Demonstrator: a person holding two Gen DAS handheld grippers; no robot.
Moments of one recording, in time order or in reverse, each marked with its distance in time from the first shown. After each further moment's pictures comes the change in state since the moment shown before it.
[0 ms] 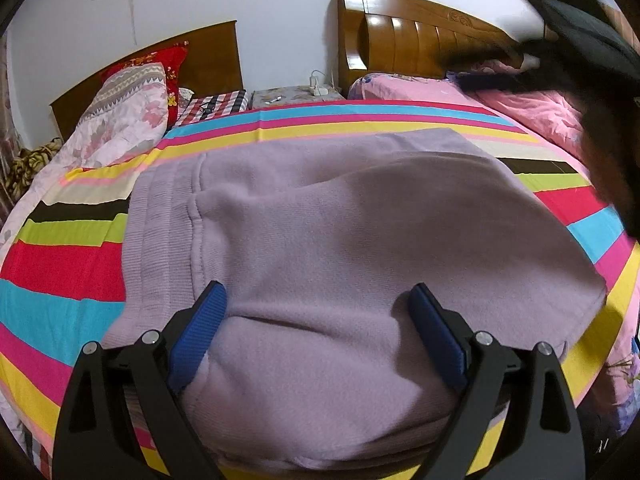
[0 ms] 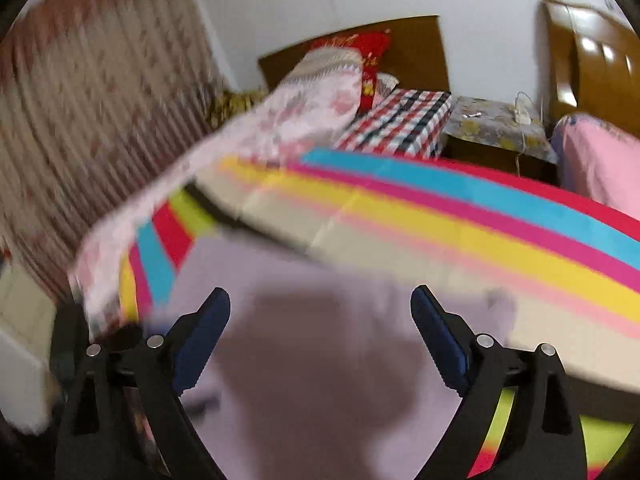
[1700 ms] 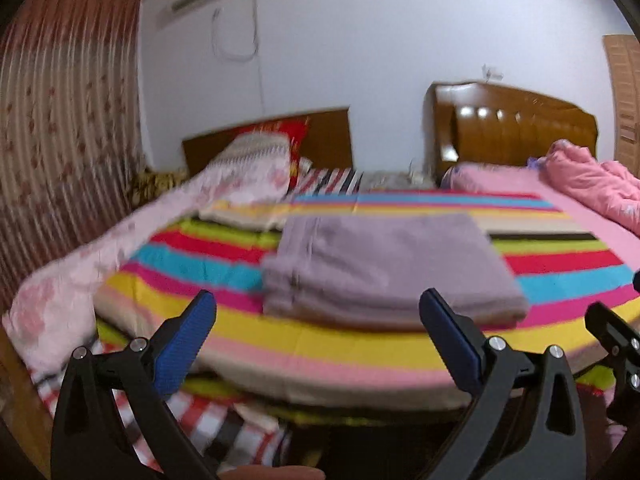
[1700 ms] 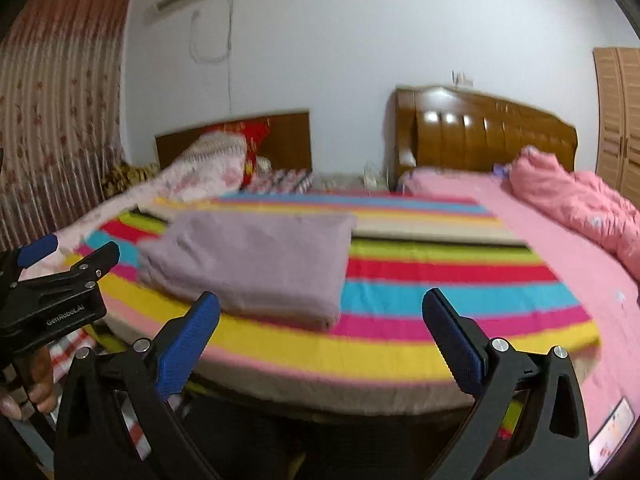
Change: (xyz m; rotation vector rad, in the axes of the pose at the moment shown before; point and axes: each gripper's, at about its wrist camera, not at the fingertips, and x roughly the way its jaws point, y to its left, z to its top) left arm -0.186 -0.099 -0.079 -0.202 -0.283 0.423; right arm -0.150 0.122 -0.212 0.175 -0.363 -0.478
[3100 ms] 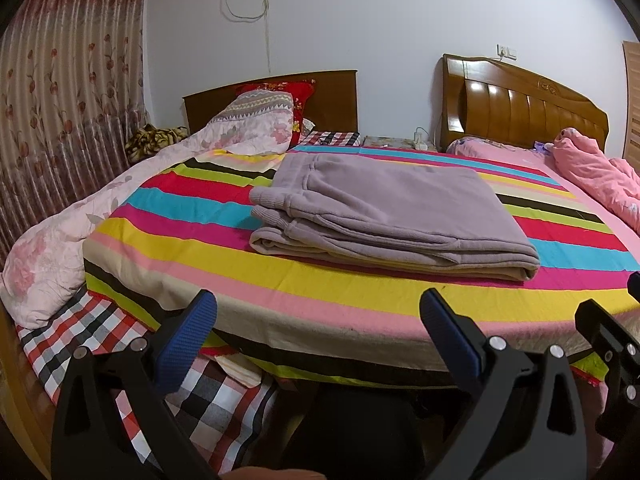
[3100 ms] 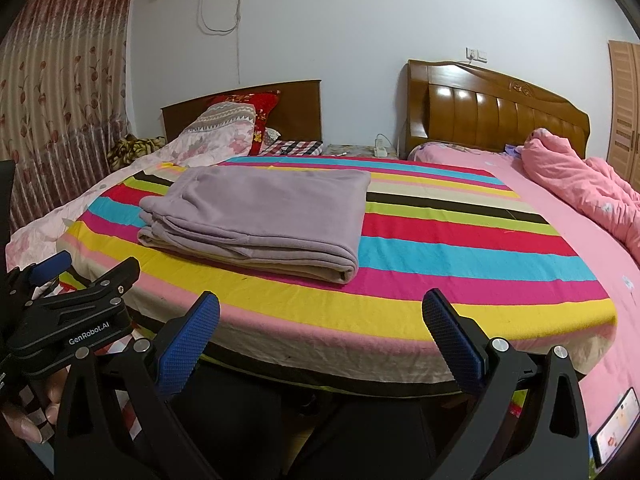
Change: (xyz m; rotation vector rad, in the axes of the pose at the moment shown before) left arm 0.012 -0.006 -0.036 -0.049 0.108 -0.013; right arm 0.013 0.005 -0.015 -0.033 0.046 0.022
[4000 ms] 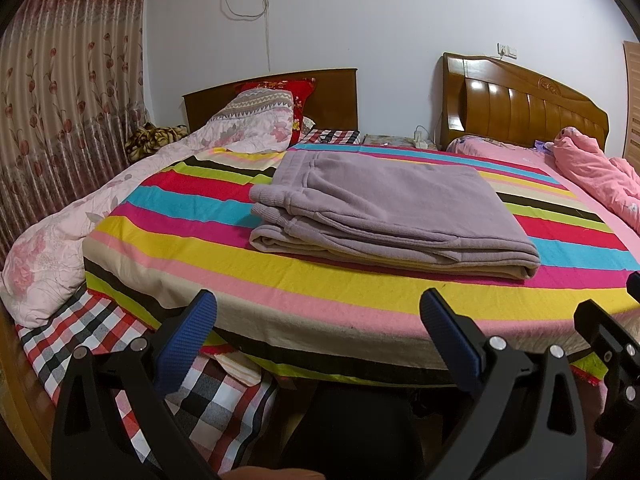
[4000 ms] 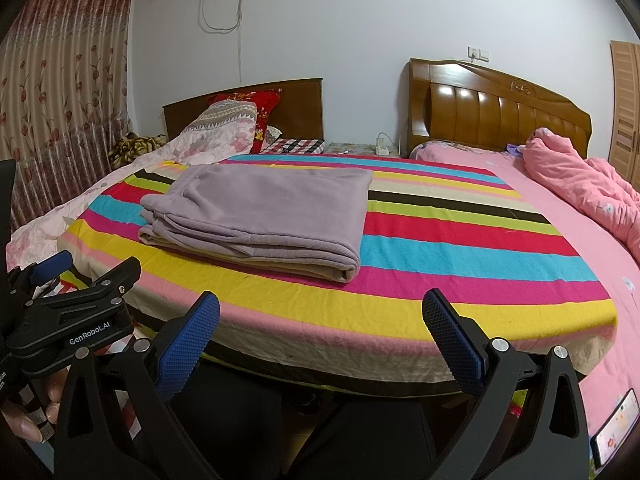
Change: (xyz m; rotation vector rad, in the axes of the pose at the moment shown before) left arm 0.000 0.000 0.000 0.000 0.003 0.001; right arm 0.000 0.001 -0.001 -0.003 0.003 0.003
